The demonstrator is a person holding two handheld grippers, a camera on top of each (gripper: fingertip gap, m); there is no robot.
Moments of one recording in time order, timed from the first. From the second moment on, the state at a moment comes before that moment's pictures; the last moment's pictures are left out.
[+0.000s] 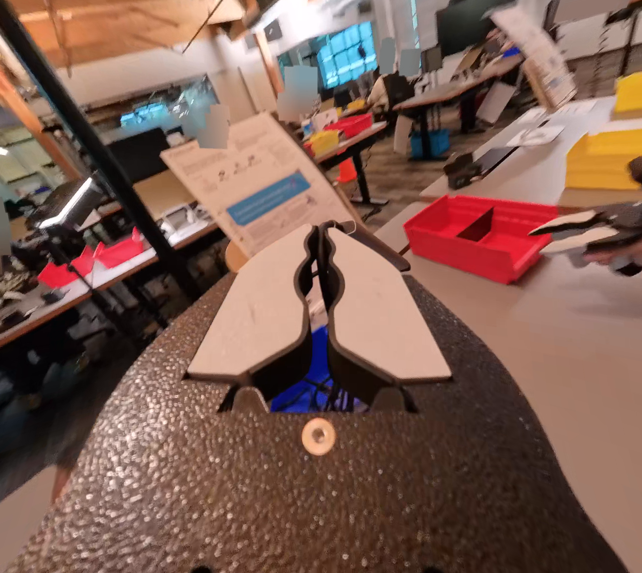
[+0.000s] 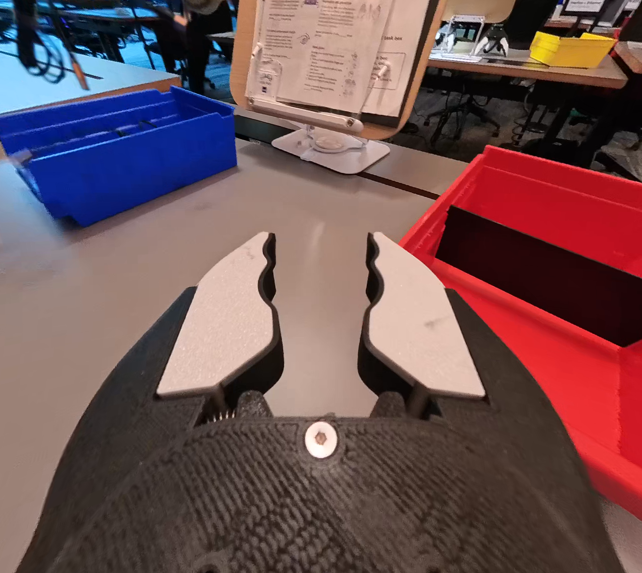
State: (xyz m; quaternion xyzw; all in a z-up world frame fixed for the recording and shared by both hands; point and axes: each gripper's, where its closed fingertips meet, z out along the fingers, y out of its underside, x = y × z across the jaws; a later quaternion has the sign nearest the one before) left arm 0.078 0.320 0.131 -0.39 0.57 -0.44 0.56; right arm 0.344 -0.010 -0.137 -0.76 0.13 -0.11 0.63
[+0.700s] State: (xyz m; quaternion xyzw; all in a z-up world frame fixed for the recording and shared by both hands) left arm 0.165 0.087 -0.044 -0.19 0.75 -0.52 0.37; right arm 0.162 0.058 -0.117 -0.72 -0.11 0.13 0.67
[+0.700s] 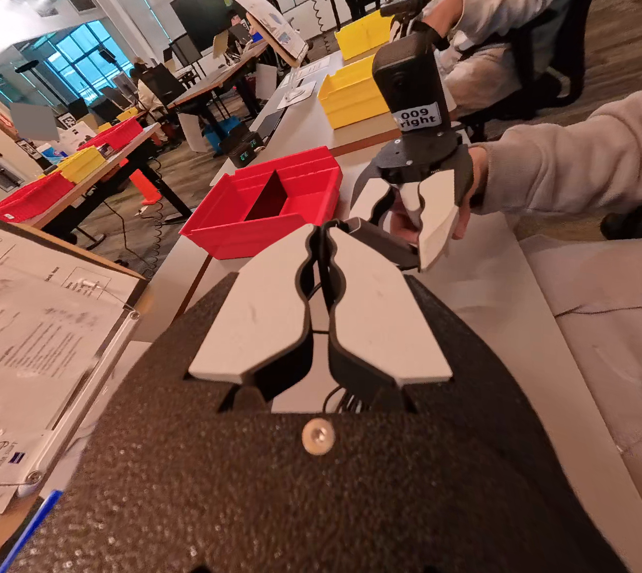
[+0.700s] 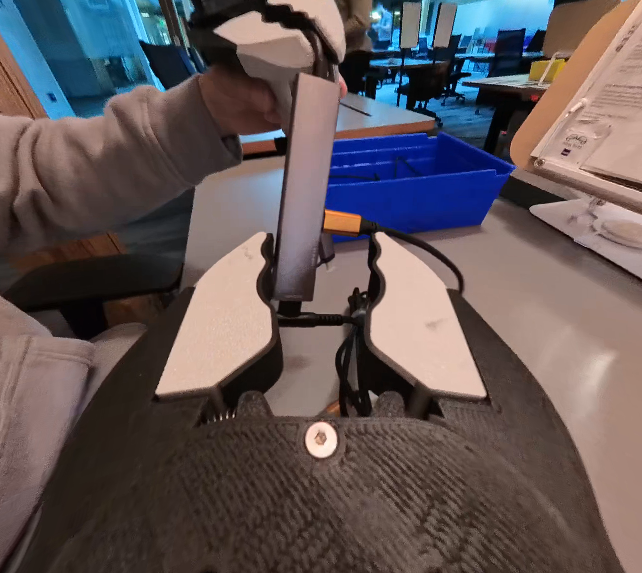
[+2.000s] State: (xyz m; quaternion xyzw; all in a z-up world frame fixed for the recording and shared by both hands) left arm 0.160 0.053 -0.136 -0.19 0.73 -0.60 0.26; right arm 0.178 0.043 -0.145 -0.71 -0.39 -0.24 0.54
